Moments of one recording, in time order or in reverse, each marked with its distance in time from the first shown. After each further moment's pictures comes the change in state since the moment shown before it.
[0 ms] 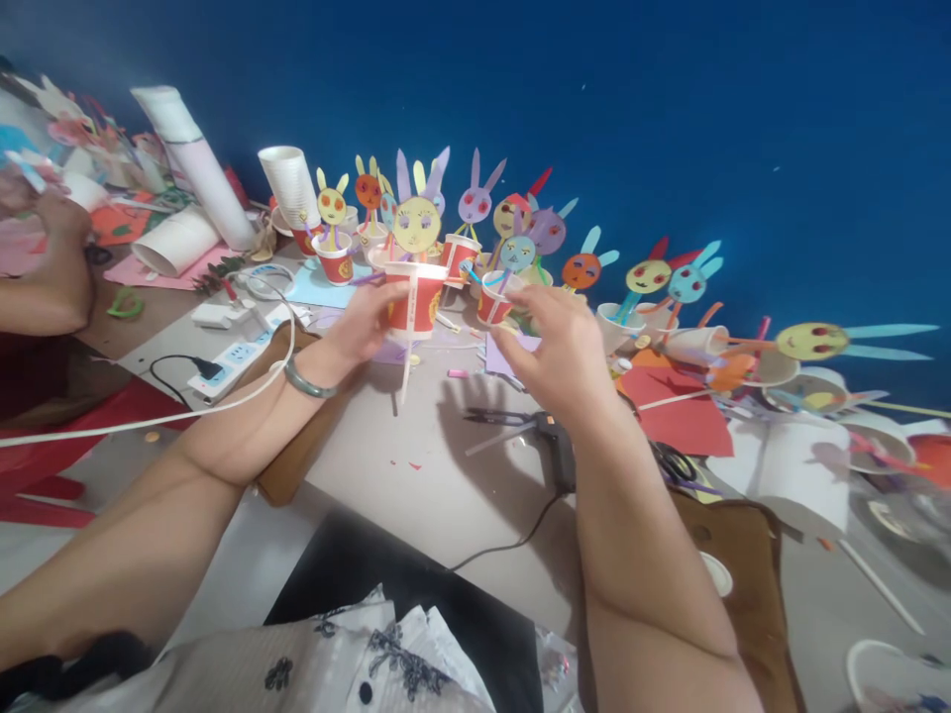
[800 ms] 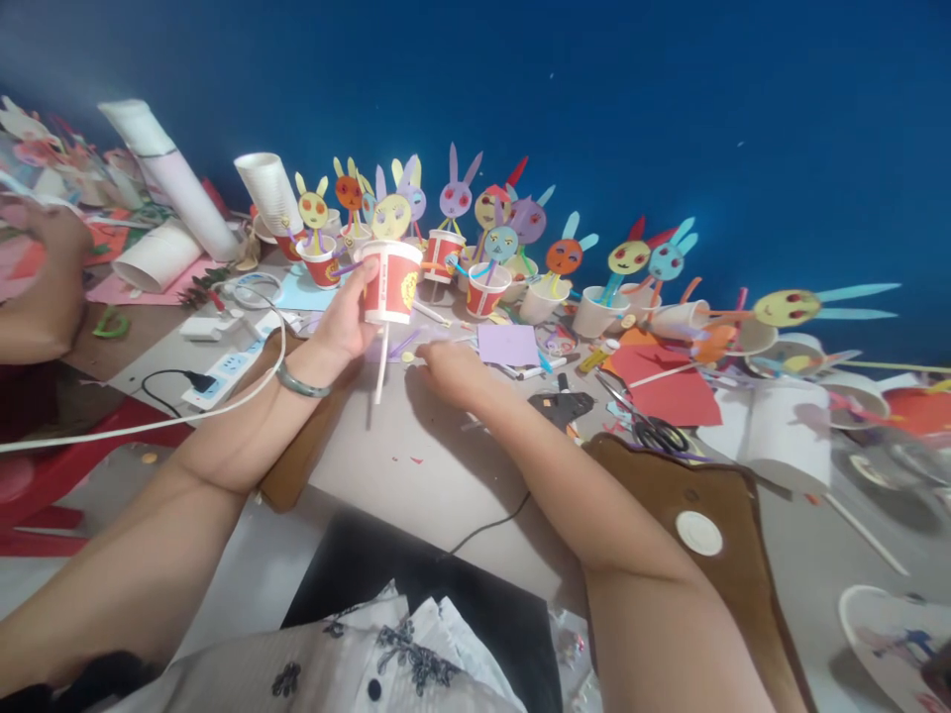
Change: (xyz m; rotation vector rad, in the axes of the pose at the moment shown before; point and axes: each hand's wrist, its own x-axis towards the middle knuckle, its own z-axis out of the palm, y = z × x) left_hand 0.016 -0.007 -0.011 -0.069 0.107 0.022; right_hand -0.002 -0.044 0.089 -0.126 -0.761 0.062
